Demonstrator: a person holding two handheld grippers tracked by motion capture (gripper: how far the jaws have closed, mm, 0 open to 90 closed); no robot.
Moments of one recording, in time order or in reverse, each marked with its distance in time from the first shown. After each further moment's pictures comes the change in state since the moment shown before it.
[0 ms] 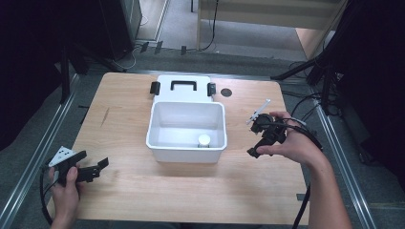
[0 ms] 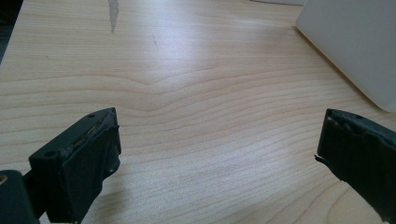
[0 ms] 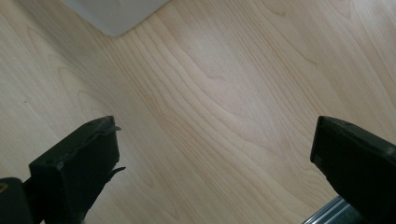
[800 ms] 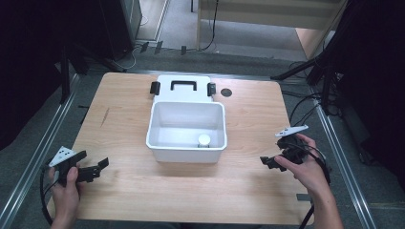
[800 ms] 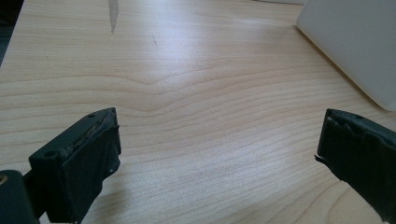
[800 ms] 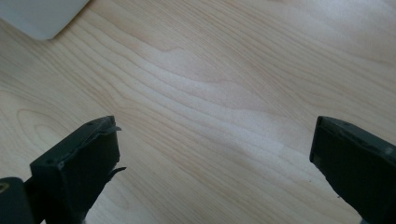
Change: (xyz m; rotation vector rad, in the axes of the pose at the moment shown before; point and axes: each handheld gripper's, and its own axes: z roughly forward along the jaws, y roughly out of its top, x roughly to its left) left arm -0.001 0.000 0.000 -0.001 0.004 0.005; right arm -0.019 -0.097 0.048 -0.282 -0.010 0.327
